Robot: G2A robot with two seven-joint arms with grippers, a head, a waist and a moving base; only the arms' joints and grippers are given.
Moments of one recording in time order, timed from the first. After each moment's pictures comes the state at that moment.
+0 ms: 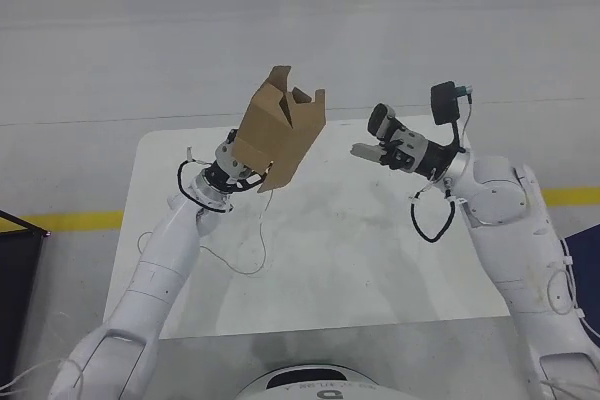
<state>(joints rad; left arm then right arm) 1.00 -1.33 -1.11 -1.05 -1.76 0.73 -0.95 -1.14 -1.09 1.34 -1.63 -0.27 -0.71 0.58</state>
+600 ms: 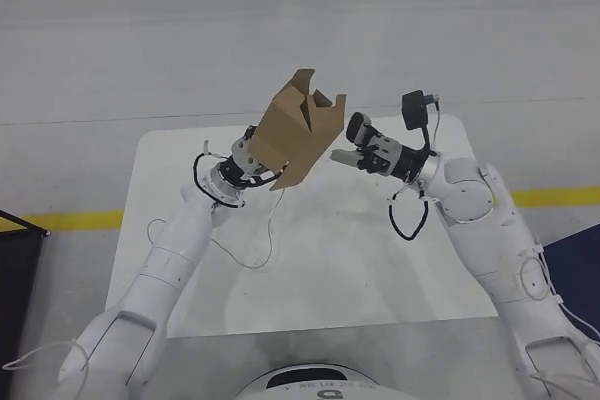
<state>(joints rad) 0.91 -1.37 -1.05 -0.94 -1.68 0.72 -1.05 -1.07 -1.12 1.19 -1.51 -0.28 -0.76 0.48</state>
